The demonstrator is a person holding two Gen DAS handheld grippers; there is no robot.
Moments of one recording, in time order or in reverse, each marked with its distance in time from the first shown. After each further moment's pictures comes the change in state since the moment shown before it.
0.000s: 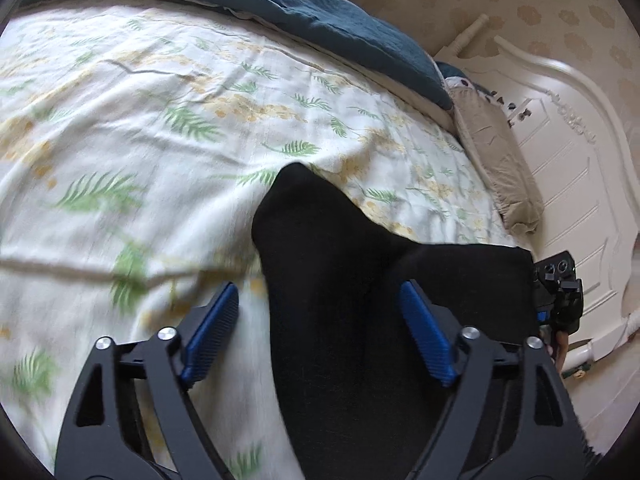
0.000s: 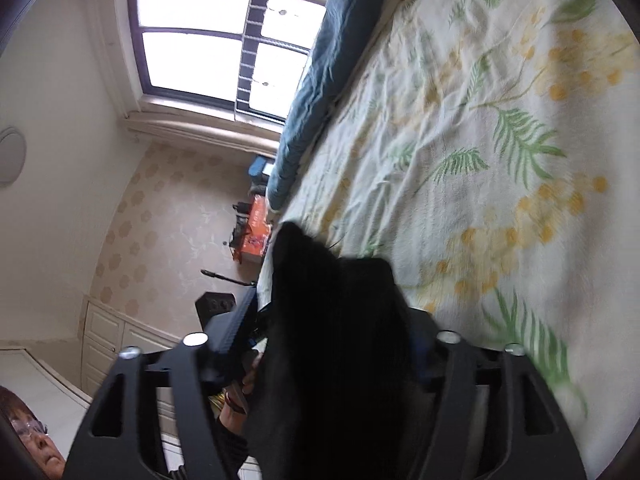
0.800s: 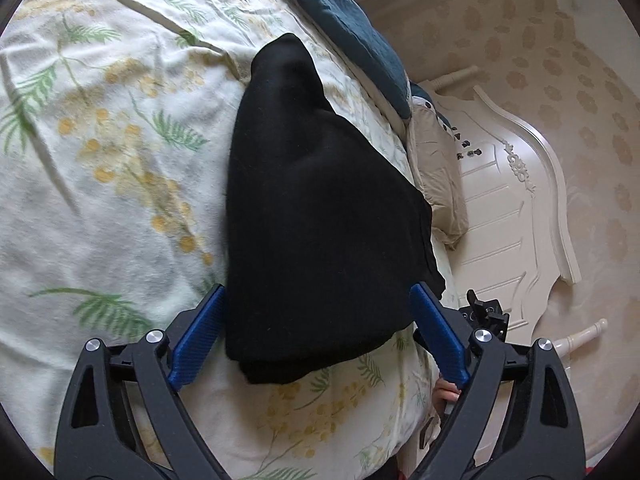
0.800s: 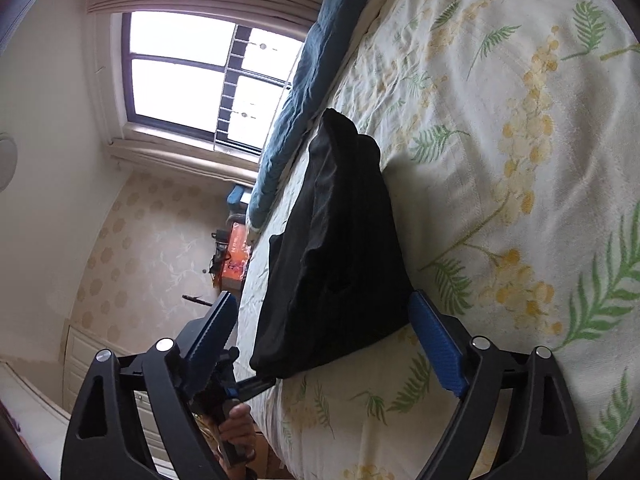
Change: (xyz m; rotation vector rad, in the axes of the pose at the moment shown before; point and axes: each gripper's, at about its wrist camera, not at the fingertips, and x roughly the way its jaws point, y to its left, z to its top) left arm -0.062 -0.022 -0.136 -0.297 -0.018 -0.242; right arm -0.065 0.022 -0.110 0.077 -0.142 -0.108
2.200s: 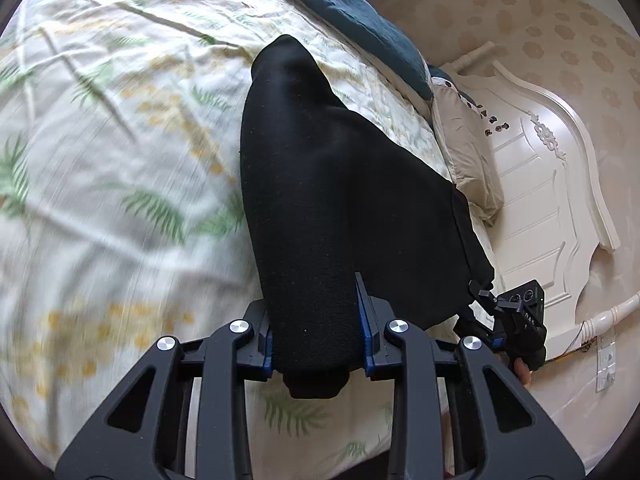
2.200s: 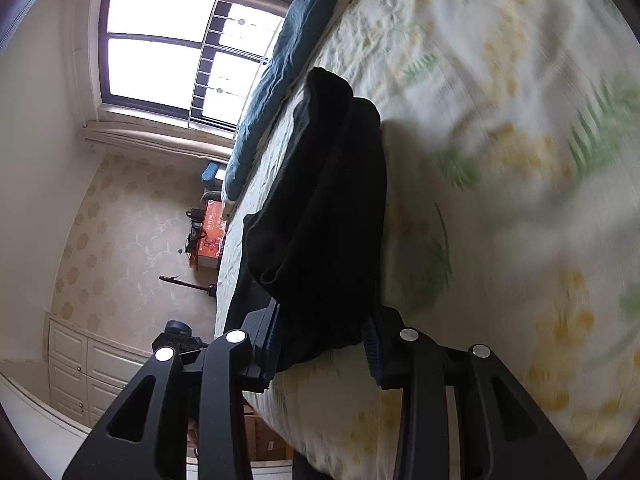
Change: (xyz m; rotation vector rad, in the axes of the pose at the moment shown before) left arm -0.030 -0.026 -0.049 0.084 -0.003 0.185; right arm 0.004 0.018 -0.055 0.003 0.089 -0.094
